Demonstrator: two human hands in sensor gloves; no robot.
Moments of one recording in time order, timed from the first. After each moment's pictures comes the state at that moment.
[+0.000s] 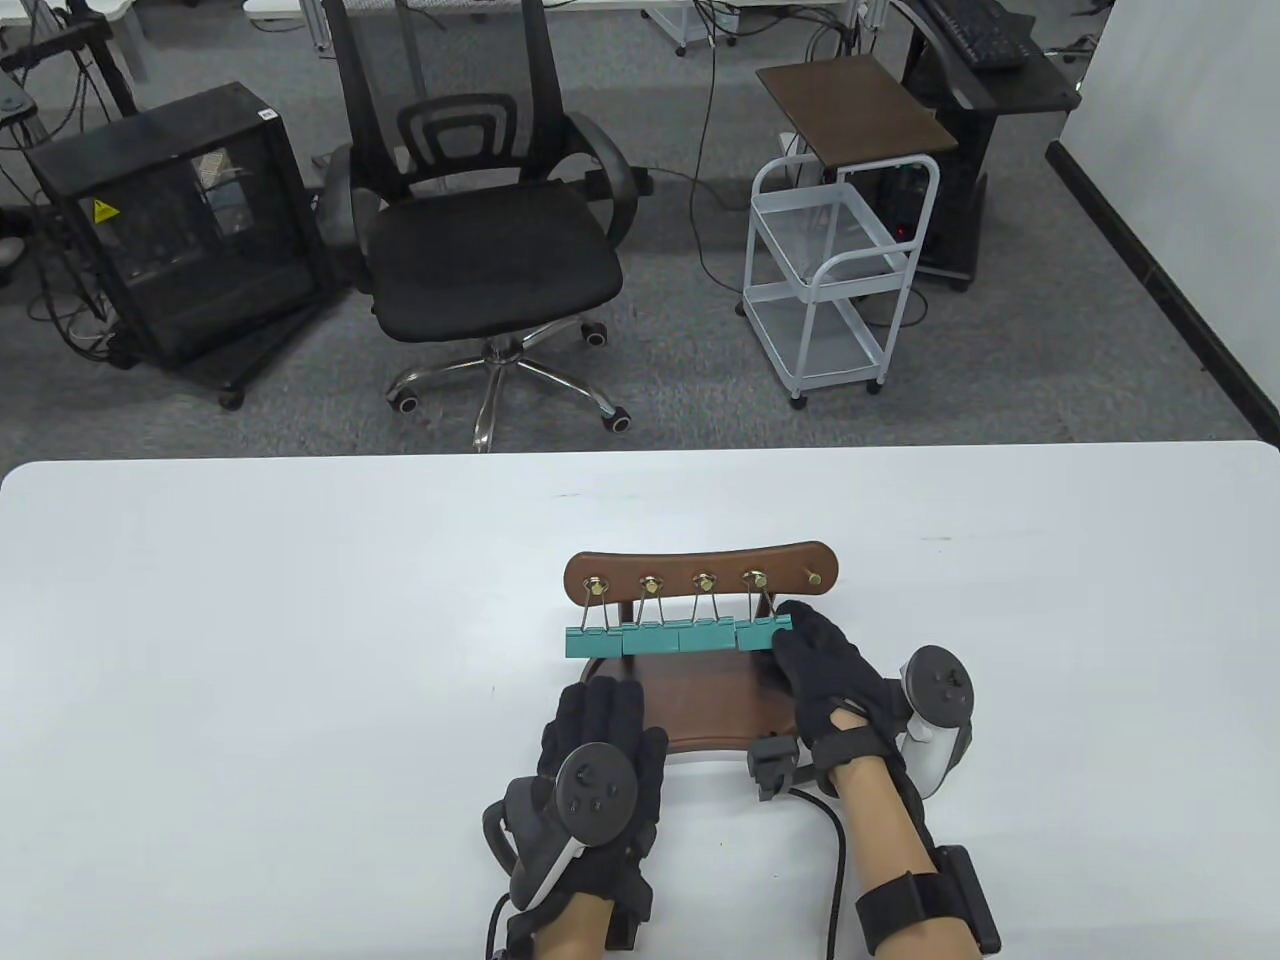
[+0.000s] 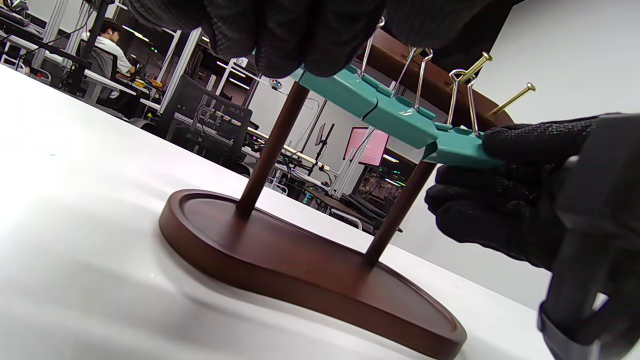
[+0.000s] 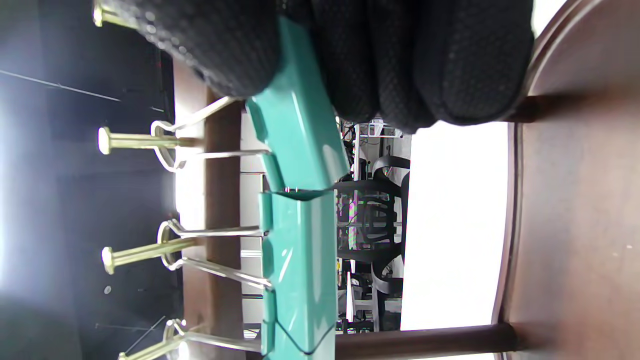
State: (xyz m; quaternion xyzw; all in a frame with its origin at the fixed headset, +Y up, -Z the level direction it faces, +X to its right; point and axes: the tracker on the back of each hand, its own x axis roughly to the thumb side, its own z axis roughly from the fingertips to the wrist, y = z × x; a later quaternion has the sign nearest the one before) left_hand -0.087 -0.711 -0.270 0.06 -0.02 0.23 0.97; right_hand 0.183 -0.751 -0.364 -0.08 -0.03 0.69 0.72
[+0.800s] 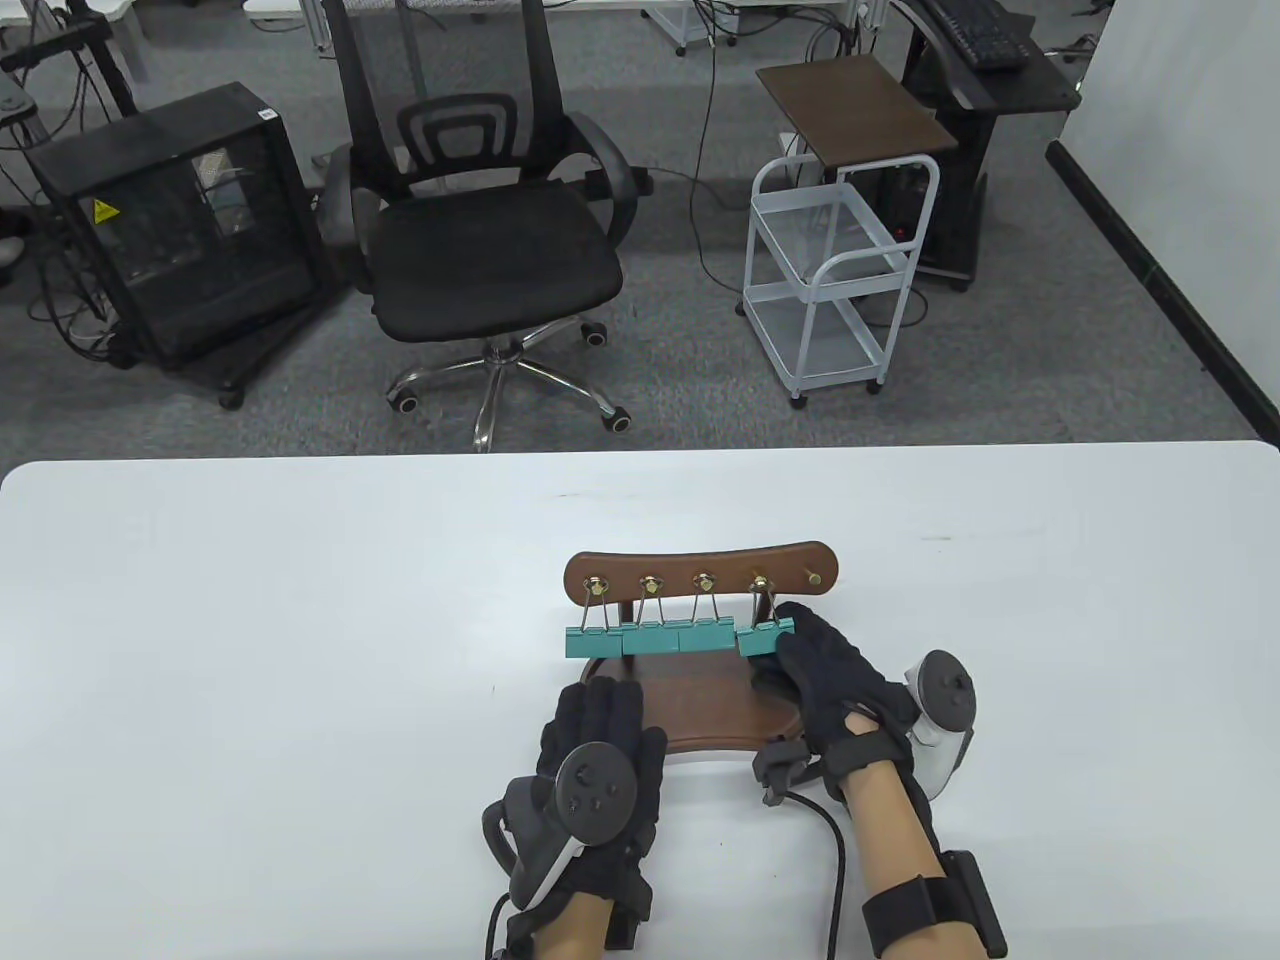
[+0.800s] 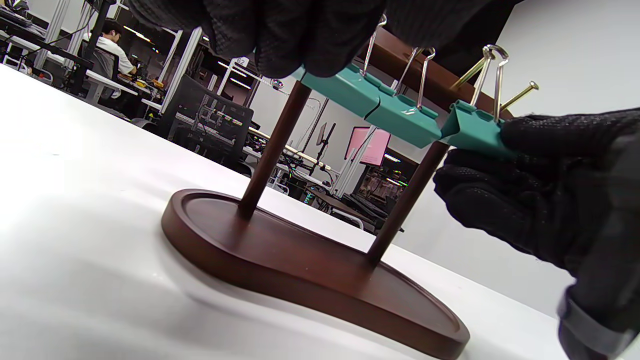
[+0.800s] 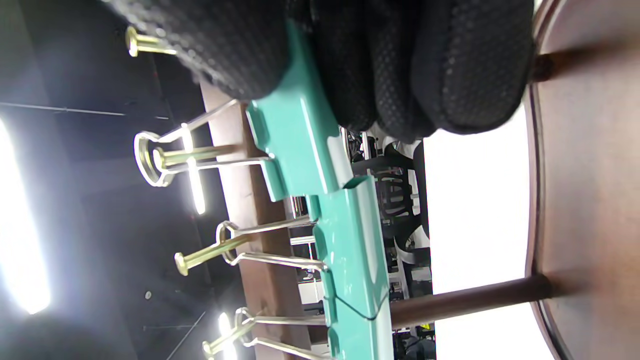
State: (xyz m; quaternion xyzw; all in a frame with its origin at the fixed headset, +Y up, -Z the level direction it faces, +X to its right) left_hand -0.087 -0.711 -0.270 0.06 -0.02 0.23 0.97; right_hand 0.184 -0.753 -0.359 -0.06 -0.01 0.63 0.77
